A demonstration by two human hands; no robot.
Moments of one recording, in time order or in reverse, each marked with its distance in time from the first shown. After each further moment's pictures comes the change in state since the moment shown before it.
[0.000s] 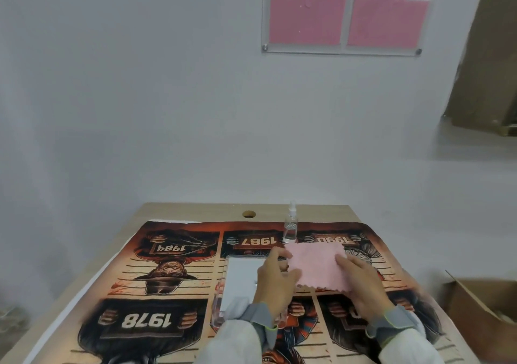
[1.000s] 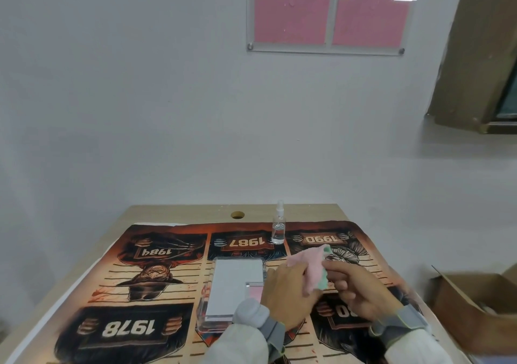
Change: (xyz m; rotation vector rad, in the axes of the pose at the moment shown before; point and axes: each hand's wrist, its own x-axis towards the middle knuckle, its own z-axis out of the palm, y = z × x) left_hand -0.005 0.005 0.038 0.709 -0.119 0.389; right_hand -0.003 -0.021 -0.025 0.050 -0.274 0.210
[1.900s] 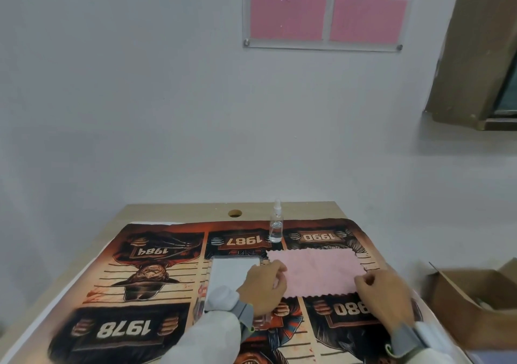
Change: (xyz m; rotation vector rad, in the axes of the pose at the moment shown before) left_hand 0.011 -0.056 -0.008 -0.118 -0.191 -0.075; right_hand -0.015 0.017 -0.038 -1.191 0.738 -0.384
